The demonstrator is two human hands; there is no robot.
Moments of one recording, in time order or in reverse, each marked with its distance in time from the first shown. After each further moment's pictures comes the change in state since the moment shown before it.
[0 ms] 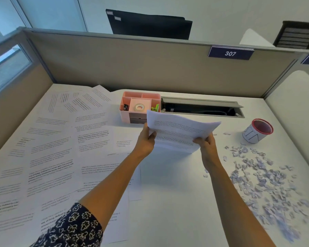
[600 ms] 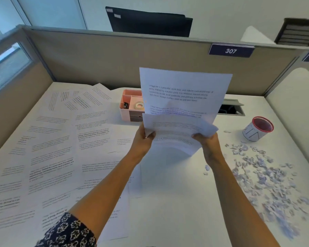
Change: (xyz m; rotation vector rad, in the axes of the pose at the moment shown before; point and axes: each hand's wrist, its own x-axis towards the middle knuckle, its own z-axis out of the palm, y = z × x) left_hand -0.010 -0.008 -0.010 -0.197 0.011 0.022; right_hand 0.001 -0.017 -0.001 0.069 -0.071 -0.015
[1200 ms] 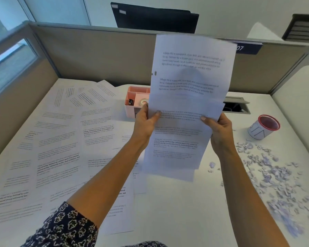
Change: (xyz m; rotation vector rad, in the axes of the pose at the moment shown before) left_hand 0.005 0.049 -0.005 -0.192 0.071 0.039; right_hand 0.002 -0.041 0.016 0.053 0.019 -0.072
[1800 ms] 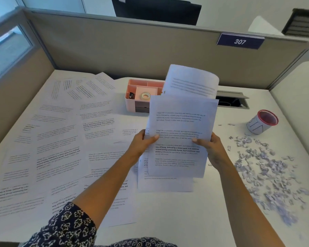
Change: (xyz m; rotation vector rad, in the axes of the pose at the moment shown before) left_hand -0.023 -0.081 -0.052 0.108 -0.141 -0.317; right_hand -0.038 0.053 -0.020 -0.168 -0.040 0.347
